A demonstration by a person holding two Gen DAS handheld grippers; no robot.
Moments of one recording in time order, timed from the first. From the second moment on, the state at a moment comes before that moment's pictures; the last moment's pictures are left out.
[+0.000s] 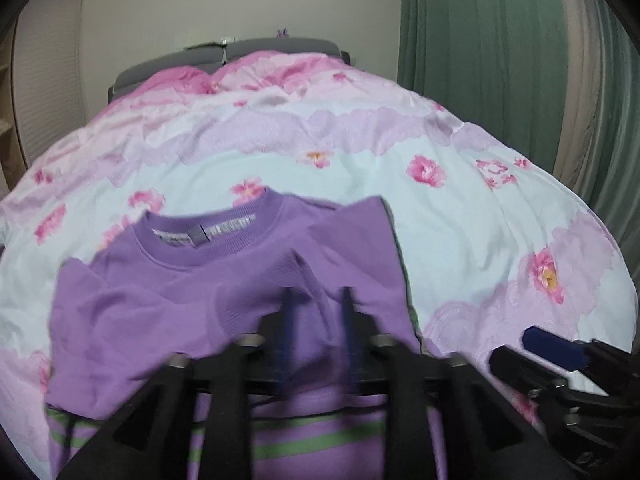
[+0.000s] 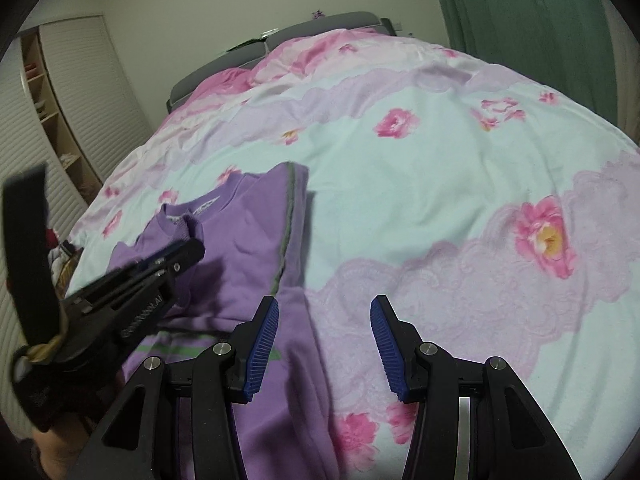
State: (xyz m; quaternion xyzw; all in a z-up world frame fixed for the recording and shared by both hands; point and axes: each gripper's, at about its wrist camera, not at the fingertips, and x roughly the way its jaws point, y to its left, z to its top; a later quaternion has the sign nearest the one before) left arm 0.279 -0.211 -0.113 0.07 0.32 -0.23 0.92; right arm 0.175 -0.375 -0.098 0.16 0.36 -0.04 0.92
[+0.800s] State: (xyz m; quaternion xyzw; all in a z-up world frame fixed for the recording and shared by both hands) left arm 0.309 -0.040 -0.110 0.00 0.34 -0.09 0.94; right arm 0.291 -0.278 -0.110 0.11 0.43 0.07 0.89
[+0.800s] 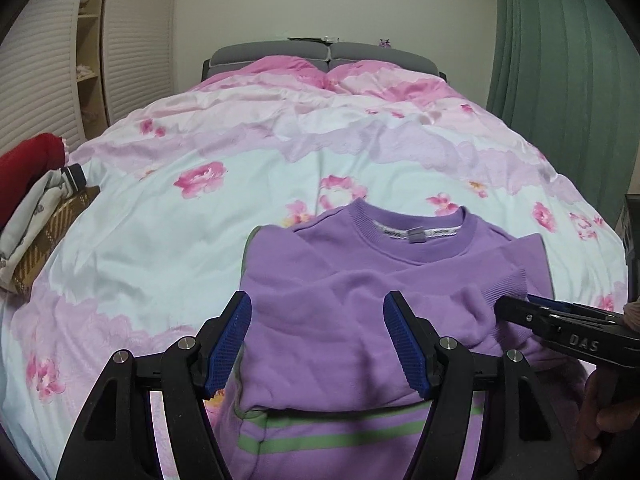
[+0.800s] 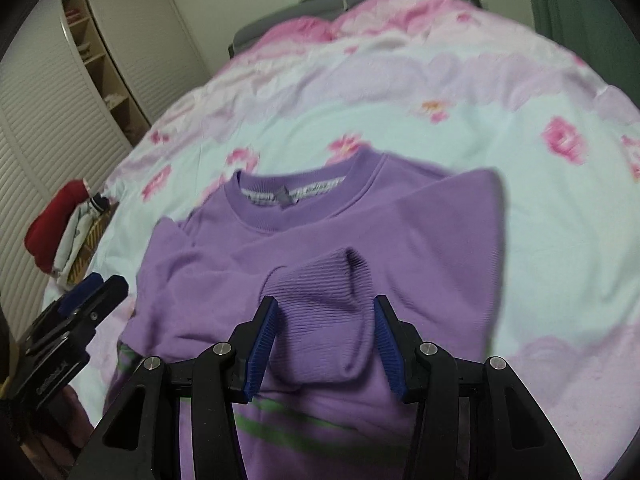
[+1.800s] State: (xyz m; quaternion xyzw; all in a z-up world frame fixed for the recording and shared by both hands) left arm 0.368 -0.047 -0.133 0.01 0.37 -0.10 0.92; right arm 0.294 -0.322 -0.105 0.10 0.41 0.00 0.91
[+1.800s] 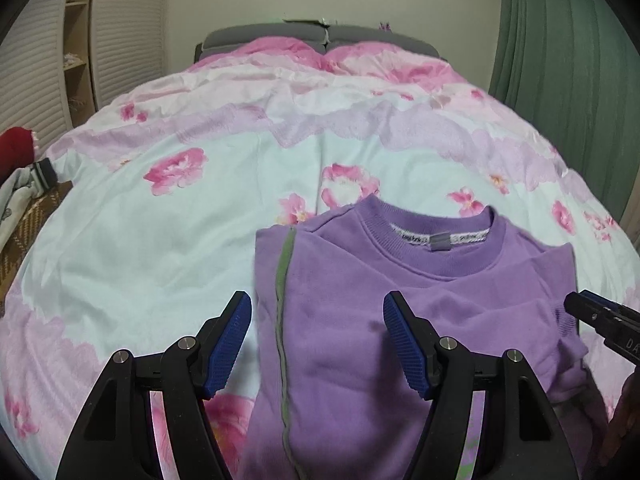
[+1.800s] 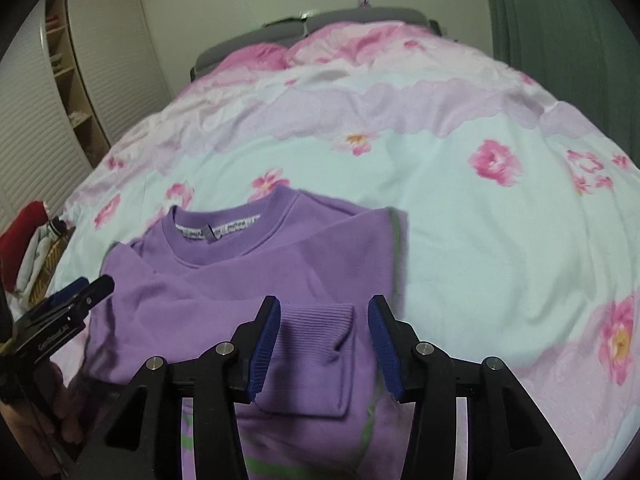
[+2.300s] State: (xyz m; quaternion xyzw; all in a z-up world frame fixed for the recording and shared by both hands) left arm 0.385 -0.031 -0.152 0.02 0.38 -0.07 0.92; right arm 0.283 -0.324 -0.105 0.06 0.40 -0.02 0.92
